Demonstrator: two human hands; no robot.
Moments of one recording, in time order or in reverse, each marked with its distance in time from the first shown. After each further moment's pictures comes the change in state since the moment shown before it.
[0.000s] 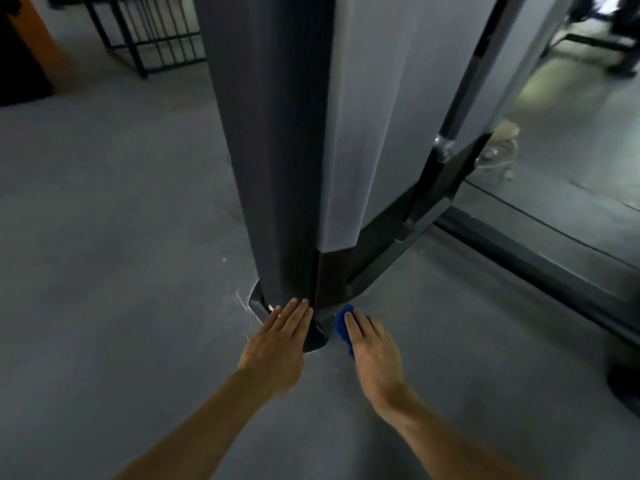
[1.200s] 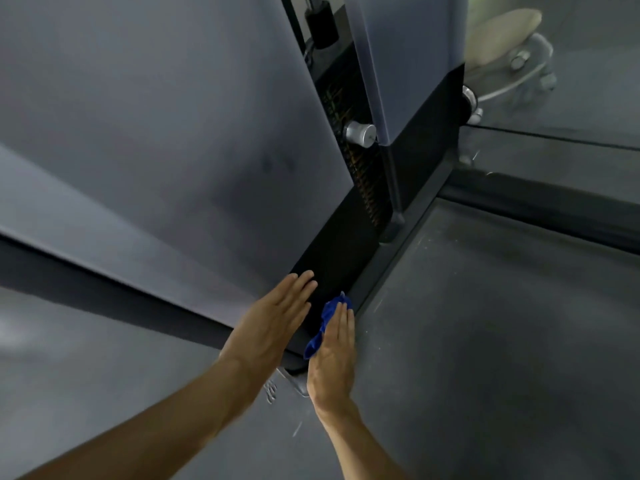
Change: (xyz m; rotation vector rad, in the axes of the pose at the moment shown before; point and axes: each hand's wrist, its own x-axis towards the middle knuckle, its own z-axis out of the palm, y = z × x) left_hand 0.133 0.068 -0.125 1.452 -0.391 0.333; right_hand 0.084 -0.028 0.030 0.863 0.243 0.496
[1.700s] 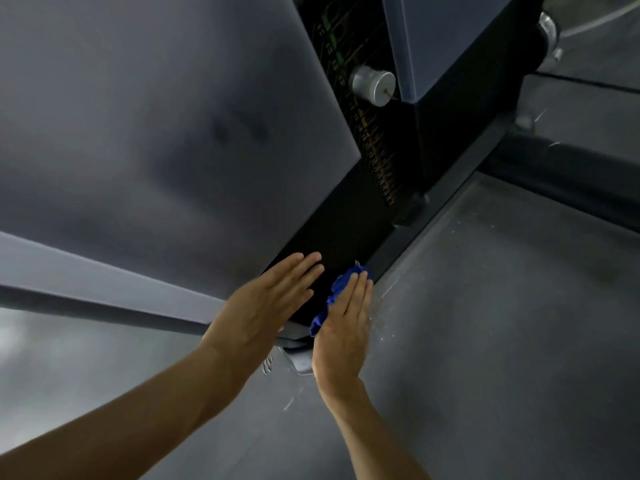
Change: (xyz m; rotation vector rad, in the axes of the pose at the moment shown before) left_hand 0.038 -0.009 -0.009 -0.055 -0.110 0.099; right_hand 0.041 0.020 -0.015 -0.202 -0.077 -0.027
